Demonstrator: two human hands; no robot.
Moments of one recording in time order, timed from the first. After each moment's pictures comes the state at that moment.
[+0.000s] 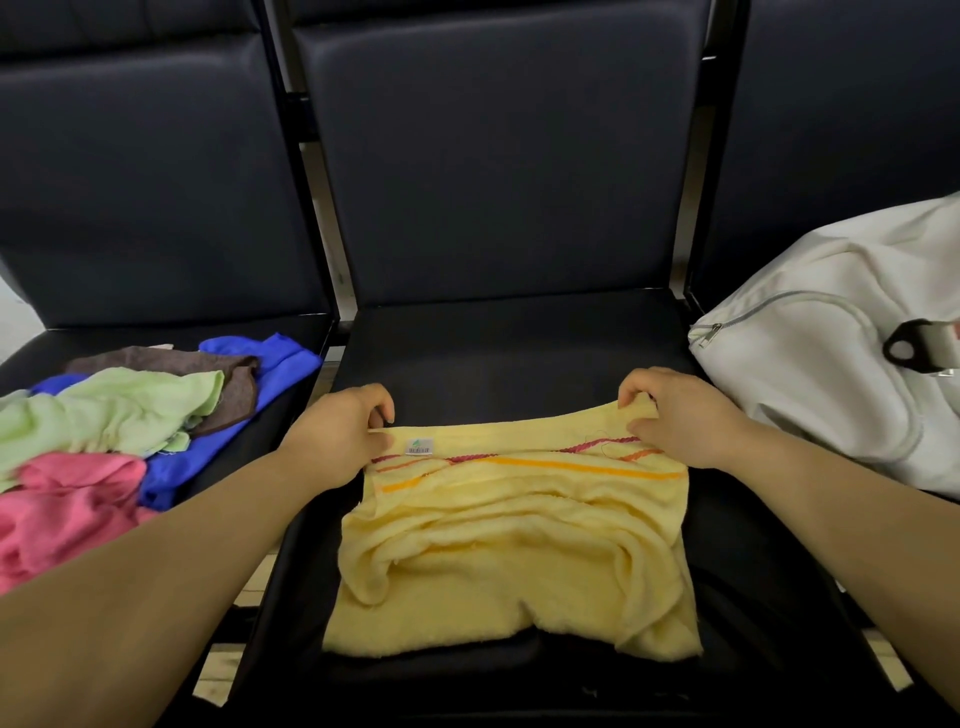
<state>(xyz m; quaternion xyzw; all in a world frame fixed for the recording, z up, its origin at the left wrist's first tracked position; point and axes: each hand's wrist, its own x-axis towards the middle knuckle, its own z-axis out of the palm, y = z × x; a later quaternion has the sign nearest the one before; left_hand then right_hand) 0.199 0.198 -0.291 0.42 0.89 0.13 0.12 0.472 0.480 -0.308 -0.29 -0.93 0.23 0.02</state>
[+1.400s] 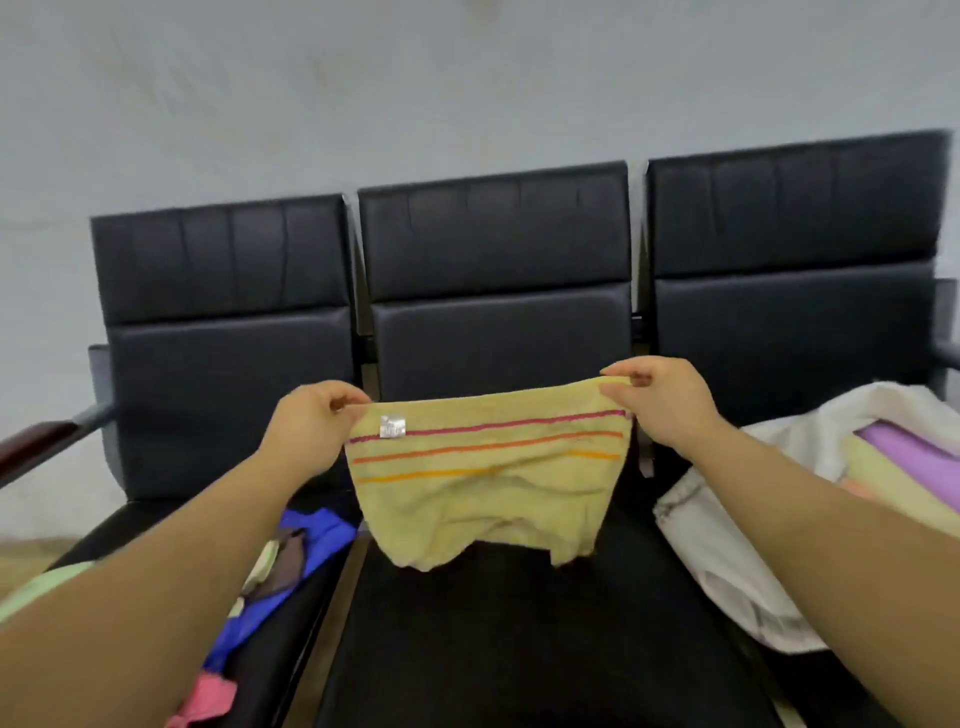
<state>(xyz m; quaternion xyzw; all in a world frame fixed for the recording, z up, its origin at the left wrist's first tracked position) 0.184 0.192 -0.087 0.36 0.85 0.38 -0.06 0.455 0.476 -0.098 -0.31 -0.80 0.36 0.35</state>
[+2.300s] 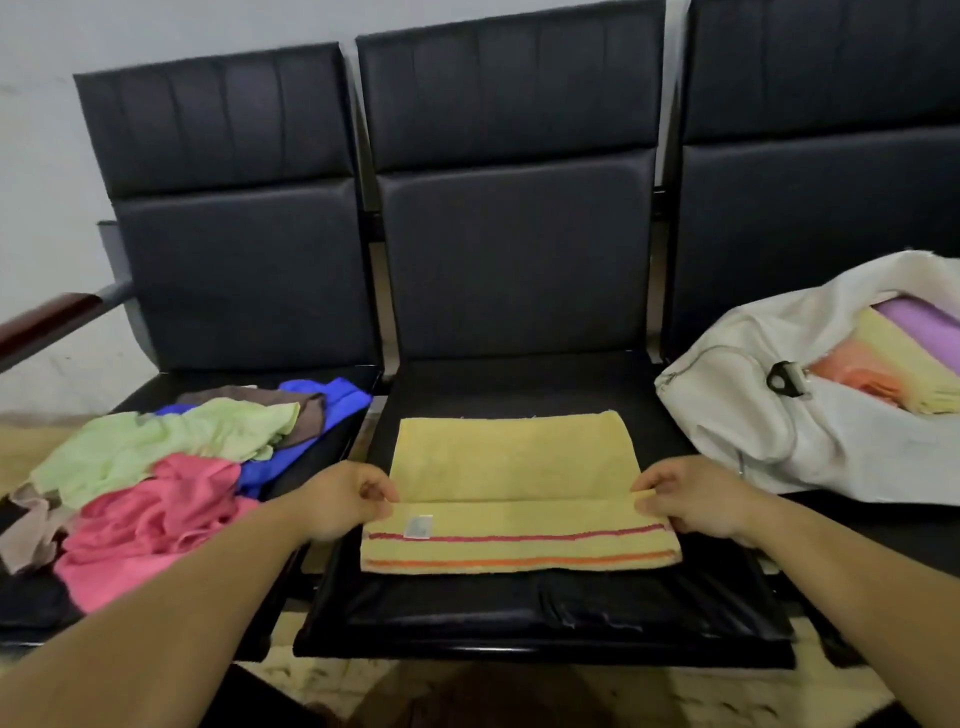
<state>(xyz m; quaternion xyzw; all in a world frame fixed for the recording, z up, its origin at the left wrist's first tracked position) 0.249 0.102 -0.257 0.39 0.87 0.17 0.24 0.562 0.416 -0.281 -0.36 -0.79 0.49 0.00</state>
